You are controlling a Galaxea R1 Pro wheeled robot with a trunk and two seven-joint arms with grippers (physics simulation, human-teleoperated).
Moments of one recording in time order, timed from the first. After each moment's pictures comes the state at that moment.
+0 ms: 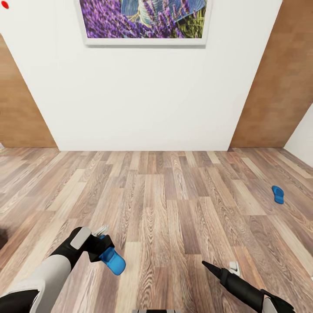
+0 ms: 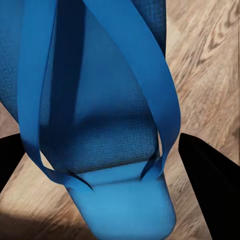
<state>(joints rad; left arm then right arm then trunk) -0.77 0.07 0.09 -0.43 0.82 0.79 0.32 -0.22 -0.17 -0.22 -0.85 -0.49 0.52 0.96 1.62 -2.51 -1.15</state>
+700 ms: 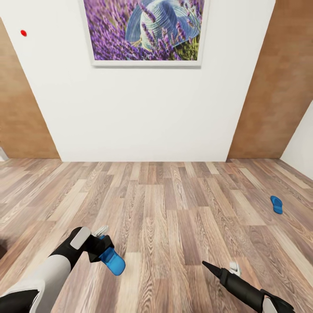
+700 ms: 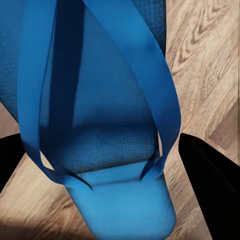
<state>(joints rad) -0.77 0.08 0.09 -0.42 0.82 0.80 0.32 -0.22 -0.17 -0.22 -0.85 -0.50 0.52 0.93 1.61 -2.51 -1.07</state>
